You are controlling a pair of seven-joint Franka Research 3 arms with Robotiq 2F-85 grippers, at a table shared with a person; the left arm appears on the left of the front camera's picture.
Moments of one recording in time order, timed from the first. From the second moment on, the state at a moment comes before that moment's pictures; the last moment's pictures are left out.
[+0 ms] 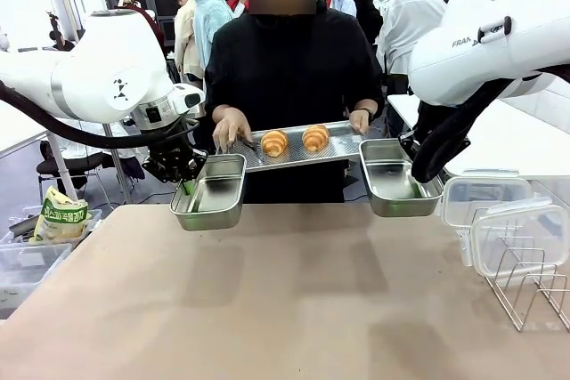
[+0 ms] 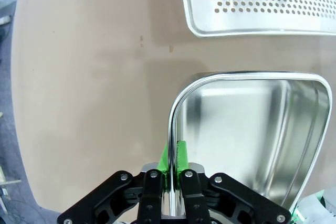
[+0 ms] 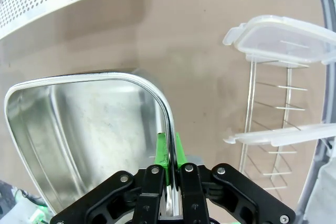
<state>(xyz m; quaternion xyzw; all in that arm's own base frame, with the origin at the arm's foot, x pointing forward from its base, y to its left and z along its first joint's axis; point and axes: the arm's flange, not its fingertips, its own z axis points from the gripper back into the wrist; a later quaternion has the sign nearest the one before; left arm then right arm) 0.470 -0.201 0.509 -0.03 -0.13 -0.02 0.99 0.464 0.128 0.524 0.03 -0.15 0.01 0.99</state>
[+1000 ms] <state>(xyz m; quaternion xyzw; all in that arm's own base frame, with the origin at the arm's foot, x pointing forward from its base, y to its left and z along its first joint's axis) 0.470 -0.201 0.509 -0.03 -0.13 -0.02 0.99 0.464 0.128 0.524 0.03 -0.15 0.01 0.99</state>
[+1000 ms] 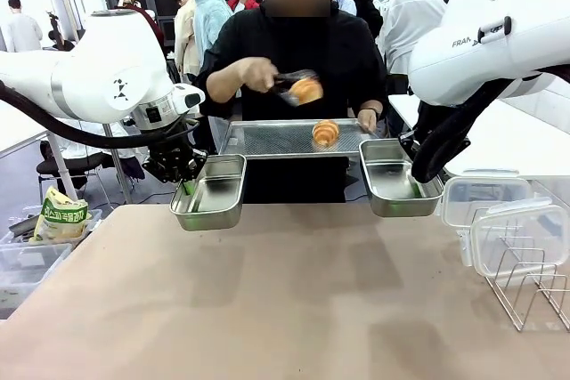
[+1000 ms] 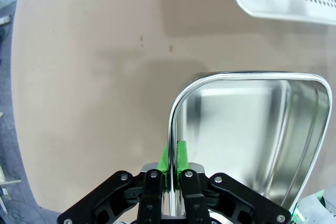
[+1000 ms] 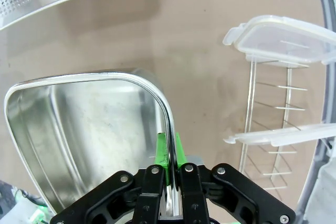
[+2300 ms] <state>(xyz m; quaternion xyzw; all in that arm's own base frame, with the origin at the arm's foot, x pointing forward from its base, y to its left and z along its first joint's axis) 0.470 -0.201 0.509 -0.03 -0.13 -0.02 0.99 0.464 0.128 0.524 0.03 -0.15 0.01 0.99</state>
